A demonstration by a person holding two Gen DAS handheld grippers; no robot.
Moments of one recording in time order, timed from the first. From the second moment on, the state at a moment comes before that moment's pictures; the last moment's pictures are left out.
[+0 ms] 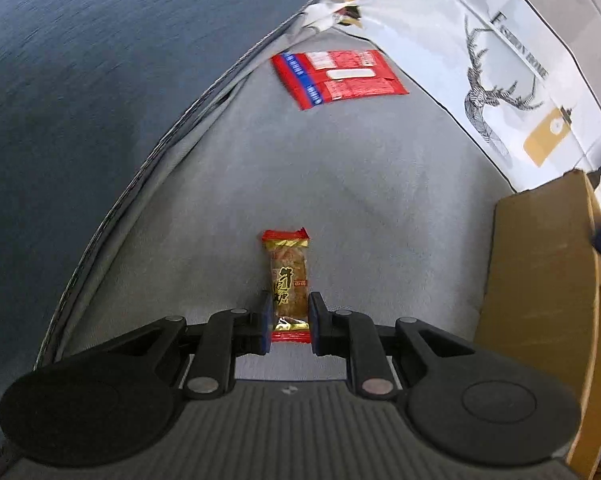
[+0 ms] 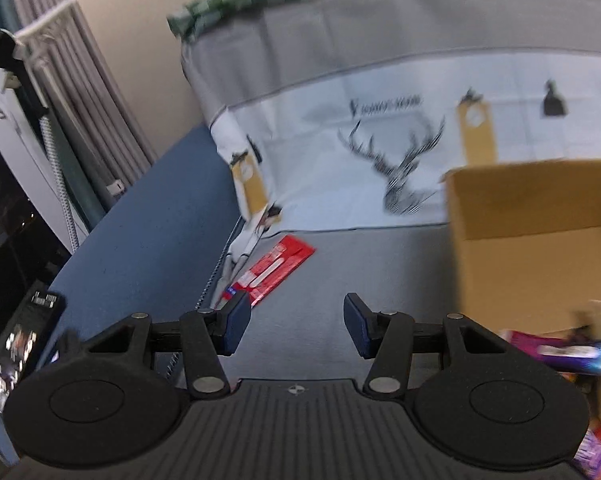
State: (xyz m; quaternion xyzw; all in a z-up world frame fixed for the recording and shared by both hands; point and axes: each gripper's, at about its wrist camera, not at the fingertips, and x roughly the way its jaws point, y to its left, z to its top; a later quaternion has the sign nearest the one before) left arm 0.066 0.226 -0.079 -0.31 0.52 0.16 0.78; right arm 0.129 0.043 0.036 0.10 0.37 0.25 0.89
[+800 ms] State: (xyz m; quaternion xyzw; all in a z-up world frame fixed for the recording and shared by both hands) left arm 0.061 0.262 -0.072 -0.37 0.52 0.21 0.74; right arm 0.313 0.263 -0.088 -0.05 0.57 0.15 0.81
